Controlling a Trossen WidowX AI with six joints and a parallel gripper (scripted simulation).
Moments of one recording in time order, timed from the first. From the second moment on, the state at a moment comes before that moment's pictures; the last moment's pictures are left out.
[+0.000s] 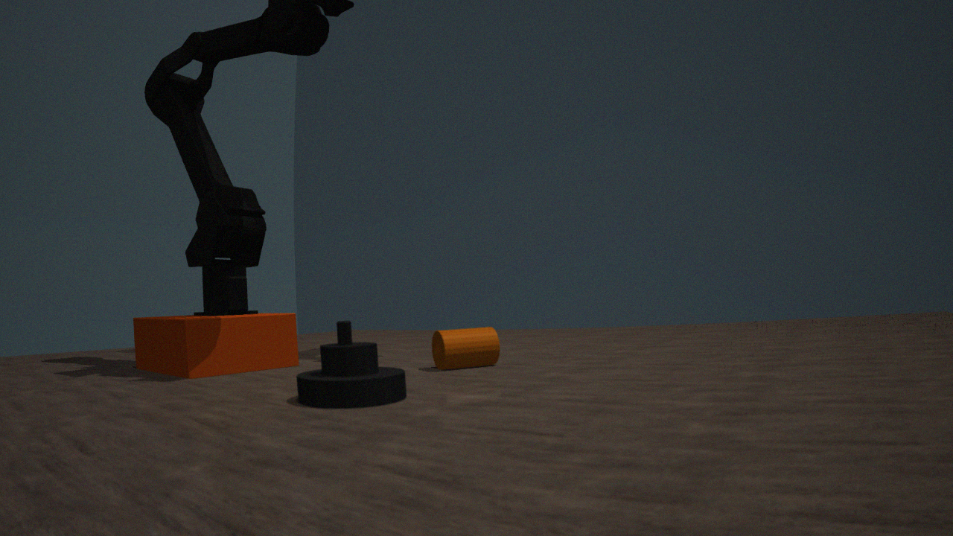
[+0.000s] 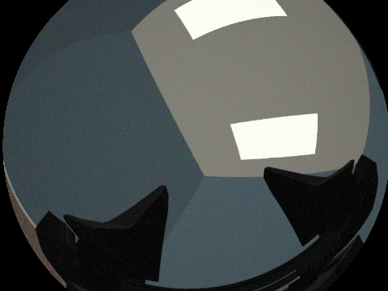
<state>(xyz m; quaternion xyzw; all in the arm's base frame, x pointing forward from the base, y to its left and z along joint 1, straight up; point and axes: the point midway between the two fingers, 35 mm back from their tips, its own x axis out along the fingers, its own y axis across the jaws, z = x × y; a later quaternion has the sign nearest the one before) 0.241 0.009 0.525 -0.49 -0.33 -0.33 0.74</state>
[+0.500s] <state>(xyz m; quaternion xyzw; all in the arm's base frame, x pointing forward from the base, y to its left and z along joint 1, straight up) 0.380 0.074 0.393 -0.53 -0.11 -0.04 0.84</state>
